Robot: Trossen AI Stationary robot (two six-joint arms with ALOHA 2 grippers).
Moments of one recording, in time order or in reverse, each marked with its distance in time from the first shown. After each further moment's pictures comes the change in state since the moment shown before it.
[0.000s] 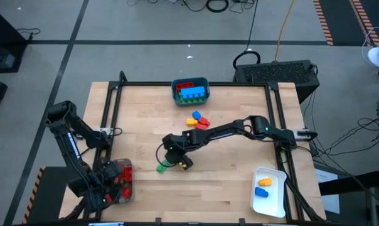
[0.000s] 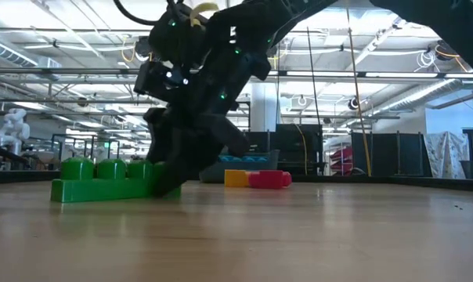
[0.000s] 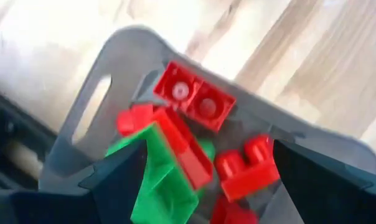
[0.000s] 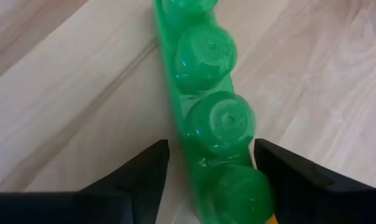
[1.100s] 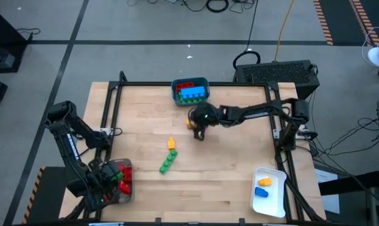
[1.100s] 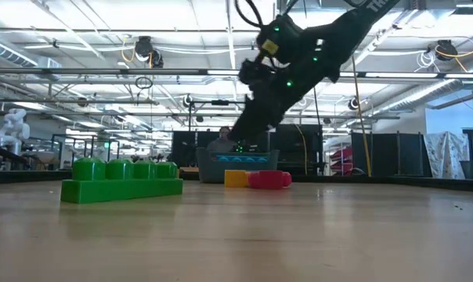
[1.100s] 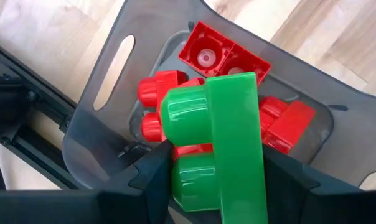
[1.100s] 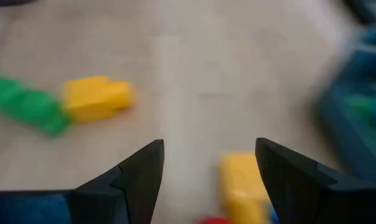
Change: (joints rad) left arm -0.033 0.001 -0.030 -0.026 0.108 -0.042; right arm -0.250 -0.548 -0.735 0.522 0.125 0.543
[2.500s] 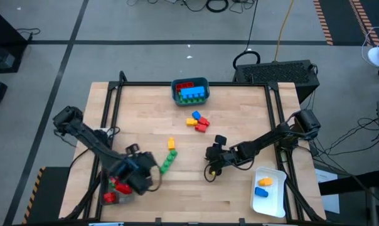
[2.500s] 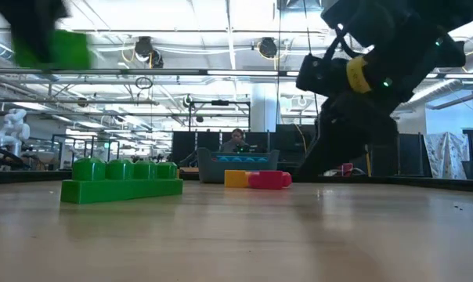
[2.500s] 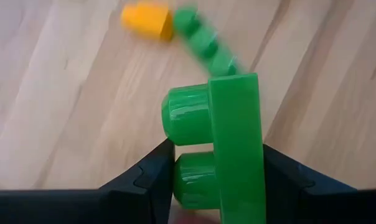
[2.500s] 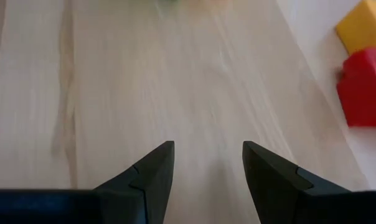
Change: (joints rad) left arm 0.502 0.142 0.247 0.058 -0.207 0.746; right arm 0.504 -0.061 -0.249 -0.061 0.454 0.450
